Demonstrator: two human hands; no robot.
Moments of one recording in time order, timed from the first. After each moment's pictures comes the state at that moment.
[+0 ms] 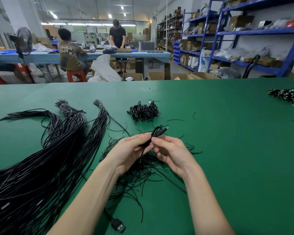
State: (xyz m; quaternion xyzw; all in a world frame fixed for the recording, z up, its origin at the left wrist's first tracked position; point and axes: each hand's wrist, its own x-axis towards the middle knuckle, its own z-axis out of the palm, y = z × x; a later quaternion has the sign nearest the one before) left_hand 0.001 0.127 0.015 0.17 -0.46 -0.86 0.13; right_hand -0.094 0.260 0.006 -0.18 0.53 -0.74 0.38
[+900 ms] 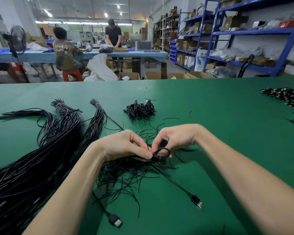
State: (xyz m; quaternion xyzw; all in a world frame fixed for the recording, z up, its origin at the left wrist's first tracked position) left_hand 0.015 0.112 0.056 0.06 -0.77 -0.63 -0.09; right_hand -0.157 0.263 0.061 -0.55 0.63 -0.23 0.50
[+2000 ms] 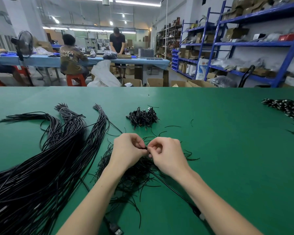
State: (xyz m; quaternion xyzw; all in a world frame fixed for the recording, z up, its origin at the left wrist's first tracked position) left_hand -0.002 0.131 0.029 0.28 -0.84 -0.40 0.25; right_hand -0.090 0.252 0.013 -0.40 0.81 -0.43 -0.01
